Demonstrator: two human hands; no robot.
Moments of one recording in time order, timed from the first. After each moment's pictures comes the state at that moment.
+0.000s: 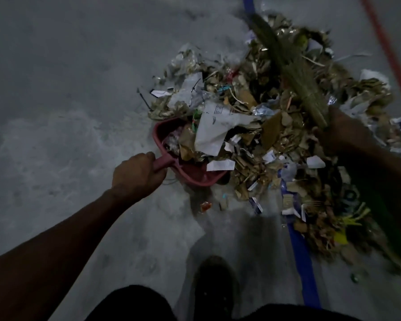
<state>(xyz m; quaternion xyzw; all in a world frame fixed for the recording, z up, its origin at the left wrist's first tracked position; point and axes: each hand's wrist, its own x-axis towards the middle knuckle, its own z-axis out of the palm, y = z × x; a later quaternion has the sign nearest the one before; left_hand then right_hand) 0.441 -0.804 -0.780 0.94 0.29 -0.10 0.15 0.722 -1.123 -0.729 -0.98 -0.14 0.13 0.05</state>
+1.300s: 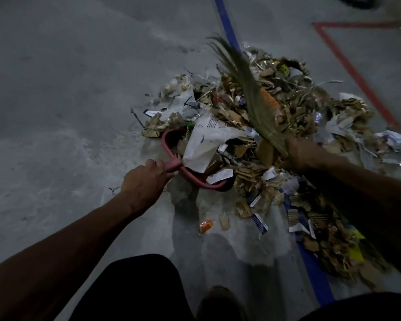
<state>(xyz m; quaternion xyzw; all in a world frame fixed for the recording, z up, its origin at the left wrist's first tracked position) 0.460 -0.804 -0.837 0.99 0.15 -0.03 -0.01 0.713 -1.098 -0.796 -0.95 -0.25 0.18 -0.09</state>
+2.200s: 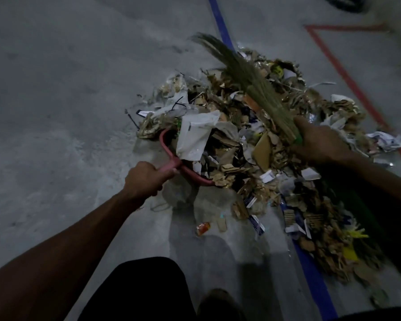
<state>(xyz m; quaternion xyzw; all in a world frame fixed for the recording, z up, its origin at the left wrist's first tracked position) 0.477 -0.802 -0.830 0.80 0.39 -0.05 0.45 0.687 -1.093 -0.735 -0.97 -0.25 0.07 0.03</state>
